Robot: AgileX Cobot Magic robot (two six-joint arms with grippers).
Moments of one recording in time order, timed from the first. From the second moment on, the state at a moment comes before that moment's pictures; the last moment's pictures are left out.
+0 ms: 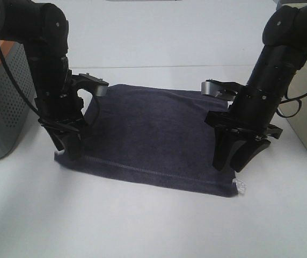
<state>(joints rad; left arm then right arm) -0.39 2.19 -1.59 -0.13 1.21 0.43 0.23 2.06 -1.31 0.40 1.22 -0.36</state>
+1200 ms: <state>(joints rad) -0.39 1.89 -1.85 -0.28 1.22 0.12 0.23 1.67 -1.60 0.37 1.22 -0.14</state>
